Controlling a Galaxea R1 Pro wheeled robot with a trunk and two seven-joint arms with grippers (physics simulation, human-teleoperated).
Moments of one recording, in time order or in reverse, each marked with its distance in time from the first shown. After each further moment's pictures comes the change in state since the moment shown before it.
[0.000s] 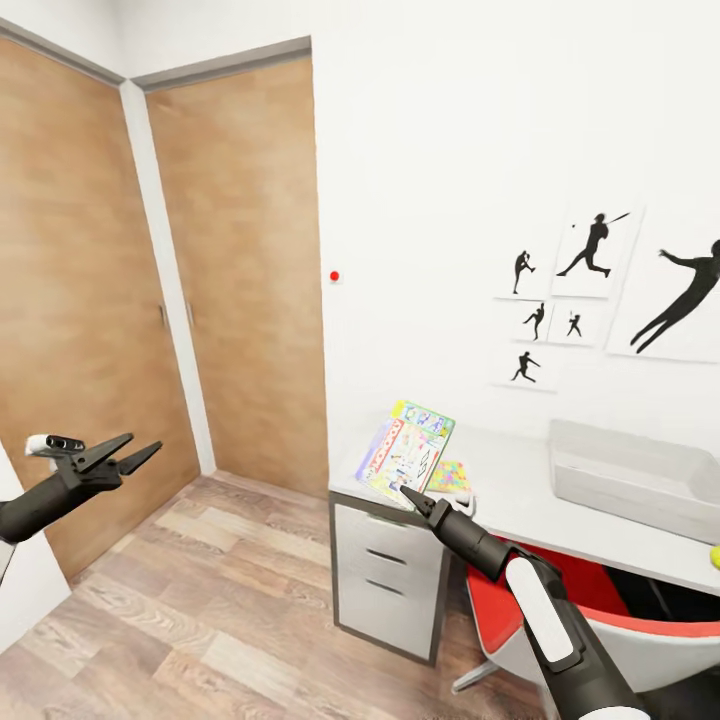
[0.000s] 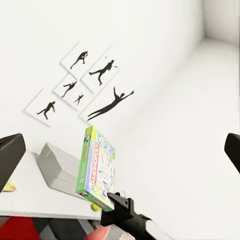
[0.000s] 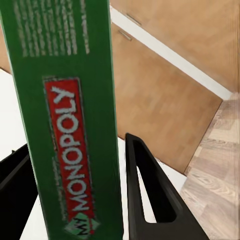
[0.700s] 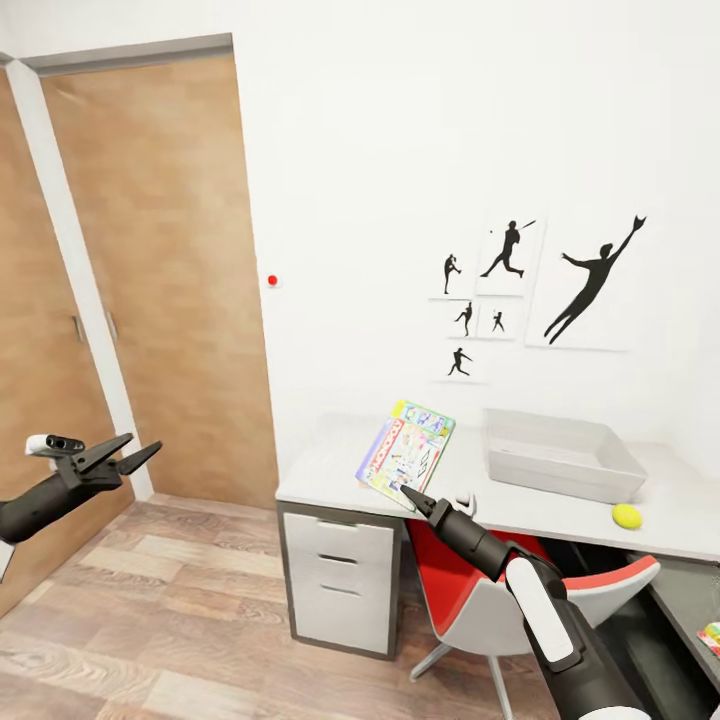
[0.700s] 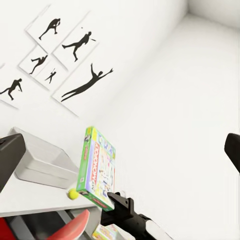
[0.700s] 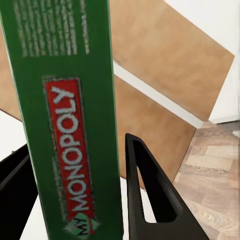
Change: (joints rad) left arm 0.000 0.000 0.000 0.000 0.000 0.000 0.000; right arm 0.000 0.000 -0.001 0.000 -0.003 -0.003 0.000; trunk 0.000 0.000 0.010
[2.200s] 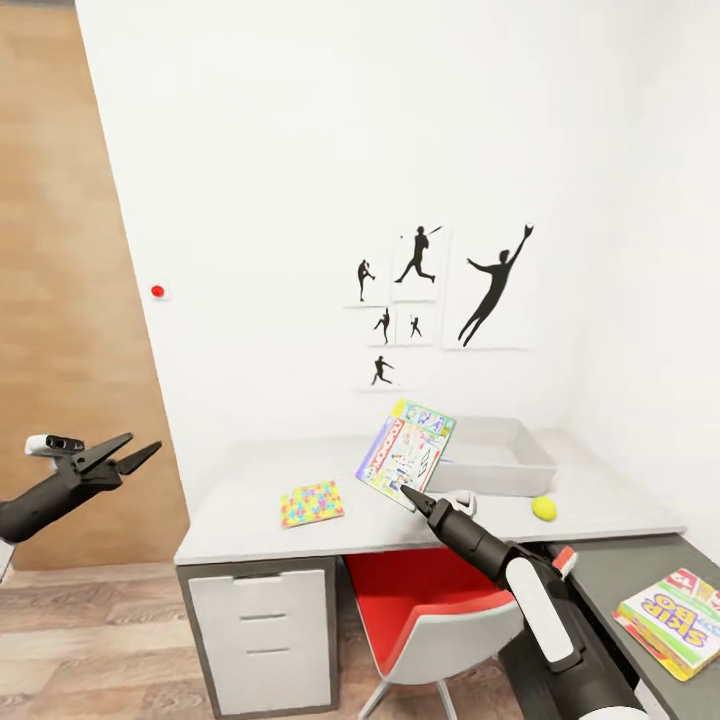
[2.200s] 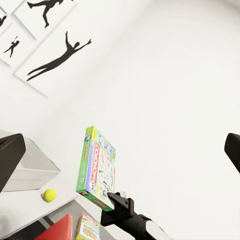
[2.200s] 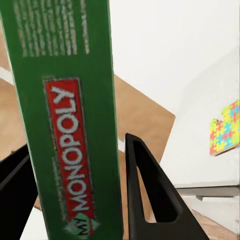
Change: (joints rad) left arm 0.000 0.000 0.001 0.000 0.000 0.000 0.000; right arm 0.000 0.000 0.000 0.000 0.003 -0.003 0.000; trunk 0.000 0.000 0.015
